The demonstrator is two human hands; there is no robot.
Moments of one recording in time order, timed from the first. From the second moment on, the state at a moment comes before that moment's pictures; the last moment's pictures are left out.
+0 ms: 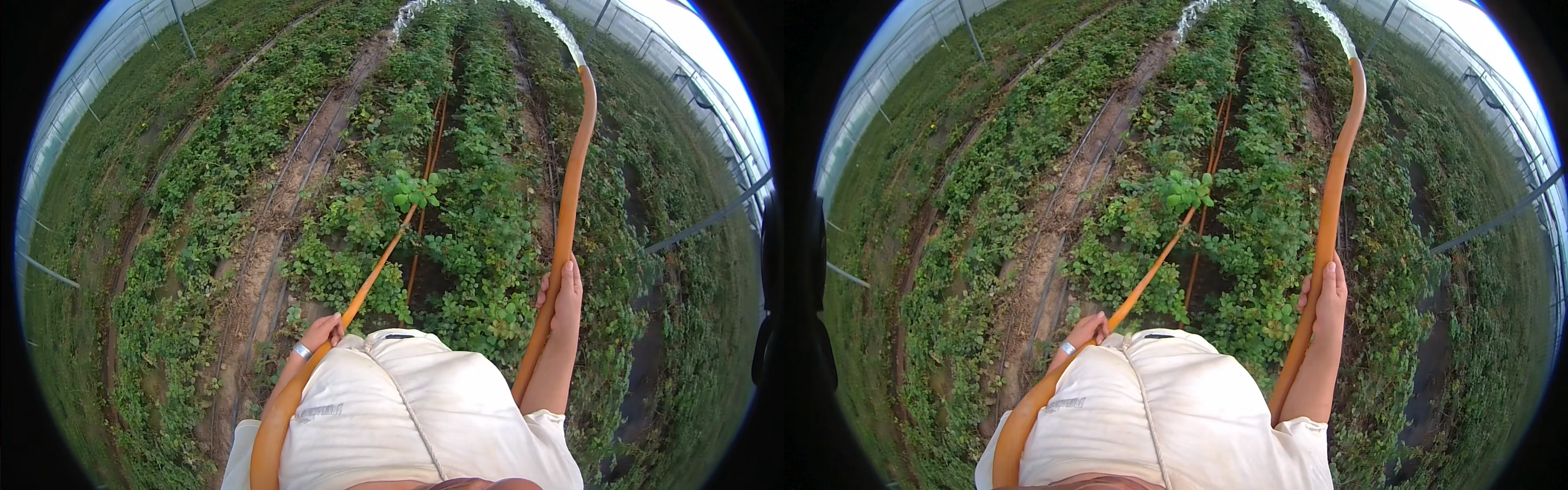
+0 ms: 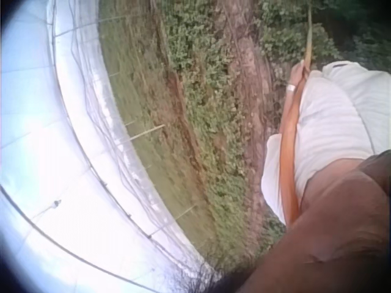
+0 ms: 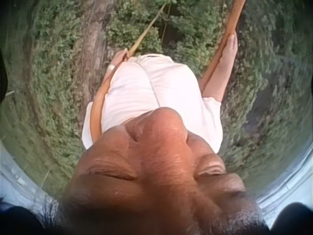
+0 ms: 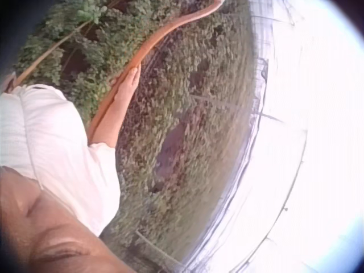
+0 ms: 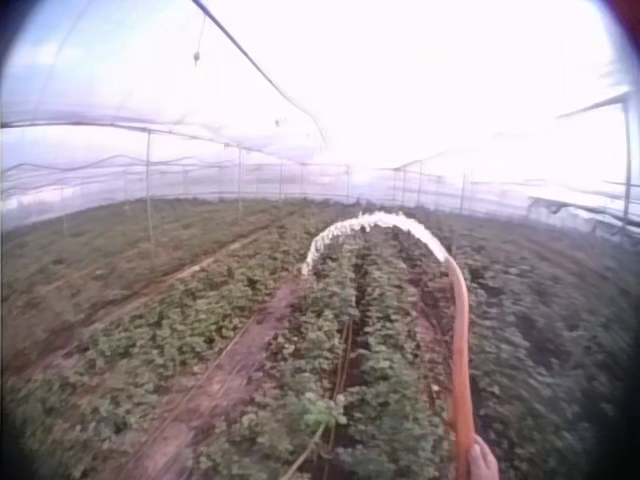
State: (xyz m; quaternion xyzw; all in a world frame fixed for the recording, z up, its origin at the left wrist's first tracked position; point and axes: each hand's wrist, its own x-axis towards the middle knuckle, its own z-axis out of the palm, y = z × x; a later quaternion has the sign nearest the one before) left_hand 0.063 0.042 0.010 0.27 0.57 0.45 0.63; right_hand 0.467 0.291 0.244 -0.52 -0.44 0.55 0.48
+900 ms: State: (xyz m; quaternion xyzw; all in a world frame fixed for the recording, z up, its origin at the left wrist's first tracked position) left_hand 0.190 0.100 0.011 0.30 0.58 0.42 0.63; right_hand 0.661 0.291 0.180 -0.67 -0.41 0.51 0.36
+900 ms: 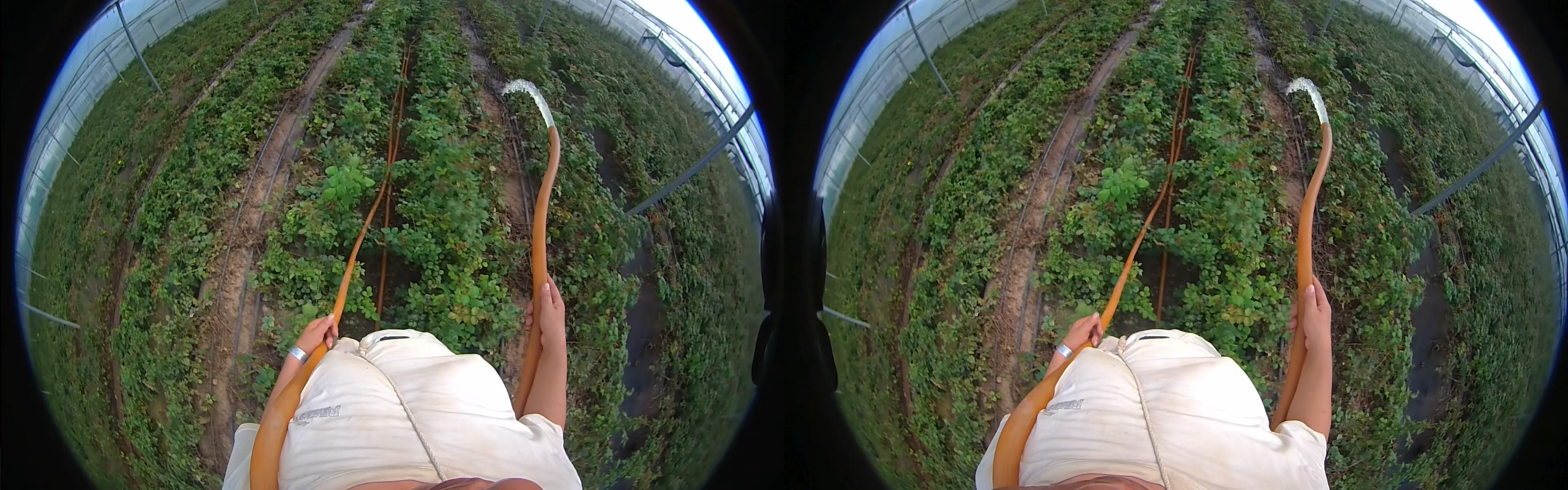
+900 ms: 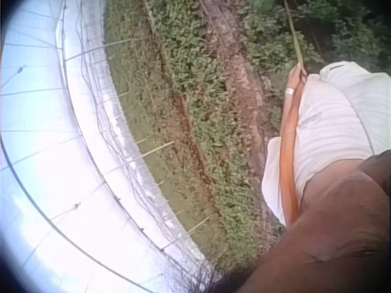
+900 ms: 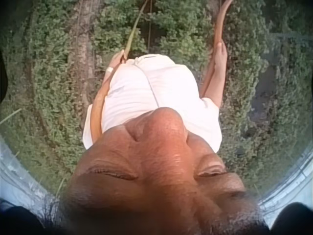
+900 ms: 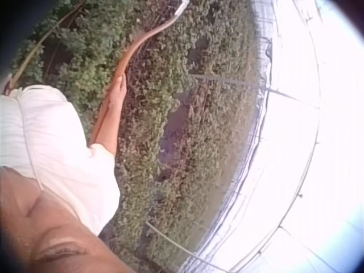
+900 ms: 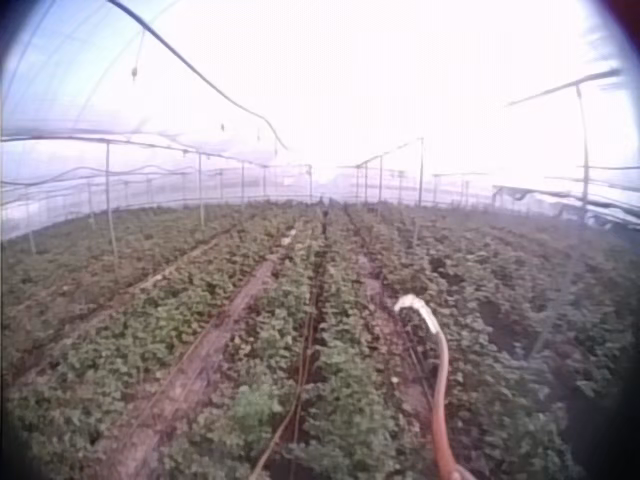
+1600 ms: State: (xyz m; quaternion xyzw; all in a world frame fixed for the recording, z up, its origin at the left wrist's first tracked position) left_hand 0.239 0.098 0.013 0.31 0.58 0.42 0.63; right_hand 0.714 0.280 0.212 -0.64 -0.45 0.48 0.40
